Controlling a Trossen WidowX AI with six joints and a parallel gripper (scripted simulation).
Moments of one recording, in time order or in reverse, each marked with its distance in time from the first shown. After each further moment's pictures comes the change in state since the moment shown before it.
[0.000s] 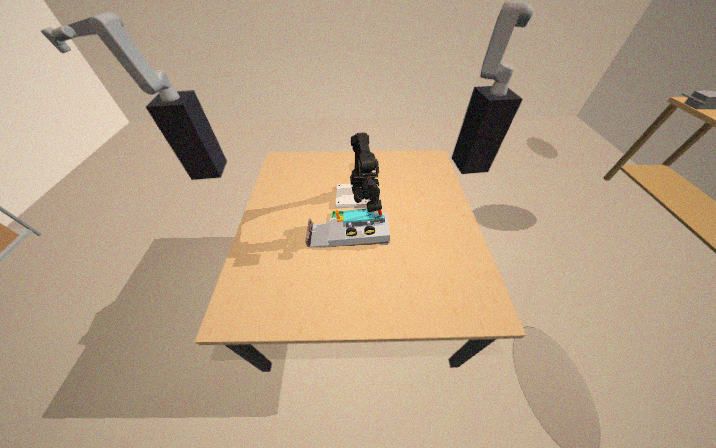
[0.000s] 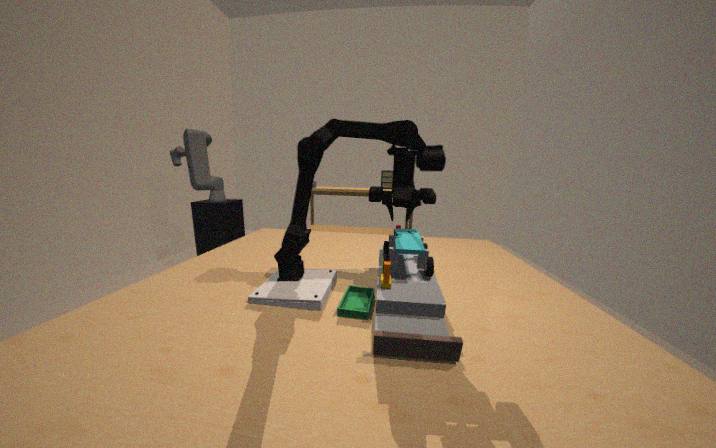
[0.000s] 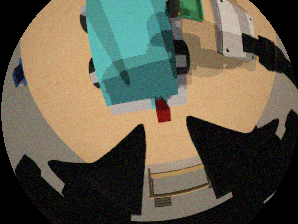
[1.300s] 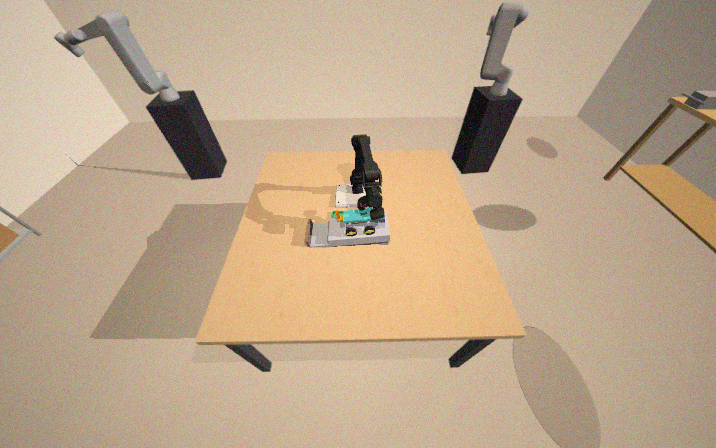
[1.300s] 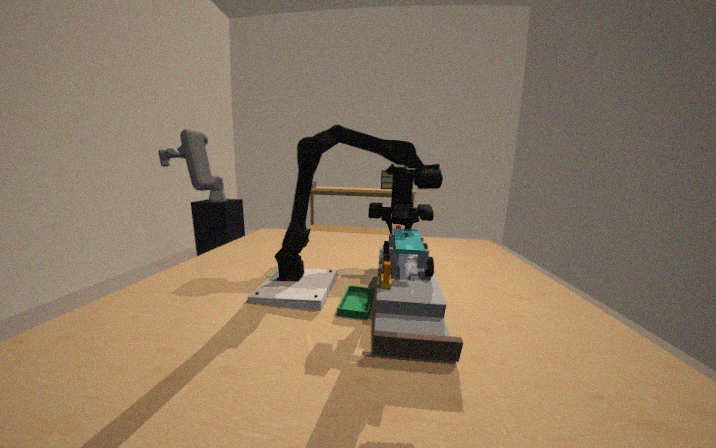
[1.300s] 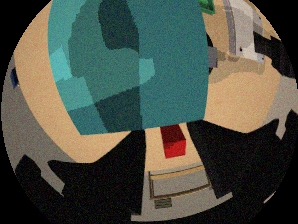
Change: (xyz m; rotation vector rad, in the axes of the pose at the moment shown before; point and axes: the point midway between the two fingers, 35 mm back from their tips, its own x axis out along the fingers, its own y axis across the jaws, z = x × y) arm 0.052 0.000 0.000 0.000 0.002 0.000
